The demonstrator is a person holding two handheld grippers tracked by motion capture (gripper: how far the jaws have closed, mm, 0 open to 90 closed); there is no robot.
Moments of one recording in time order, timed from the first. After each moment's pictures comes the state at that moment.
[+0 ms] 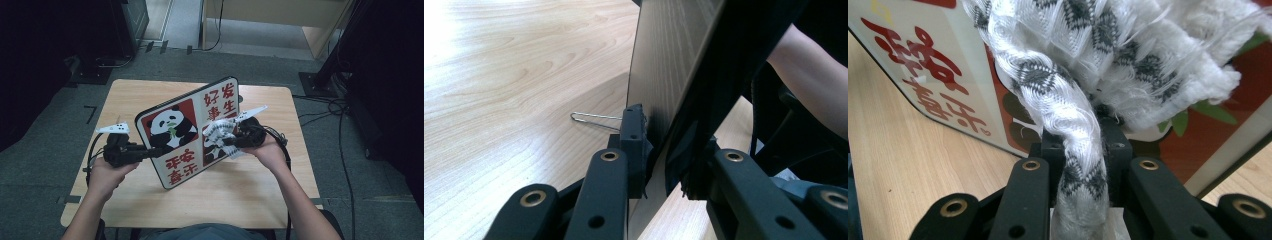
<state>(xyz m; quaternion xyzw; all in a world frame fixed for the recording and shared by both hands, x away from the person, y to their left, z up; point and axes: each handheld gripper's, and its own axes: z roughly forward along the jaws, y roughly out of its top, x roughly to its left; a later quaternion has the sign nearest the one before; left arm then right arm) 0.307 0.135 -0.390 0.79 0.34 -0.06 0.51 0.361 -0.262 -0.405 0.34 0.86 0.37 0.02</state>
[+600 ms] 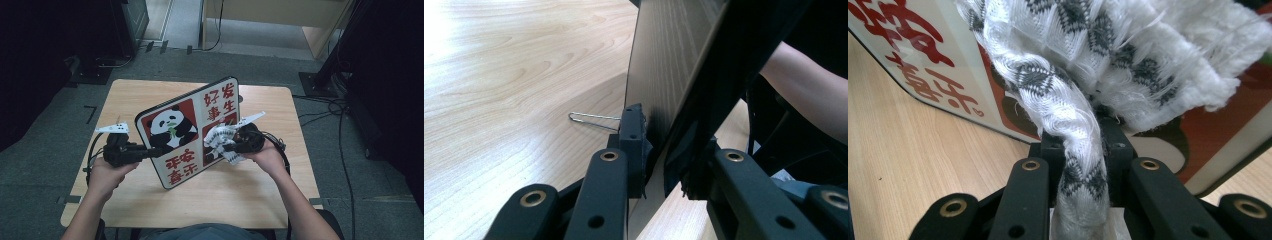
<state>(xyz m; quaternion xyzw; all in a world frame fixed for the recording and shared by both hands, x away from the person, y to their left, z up) 0.308 0.135 -0.391 0.78 0.34 -0.07 0.51 0.358 -0.264 -0.430 0.35 0.87 0.36 0.00</state>
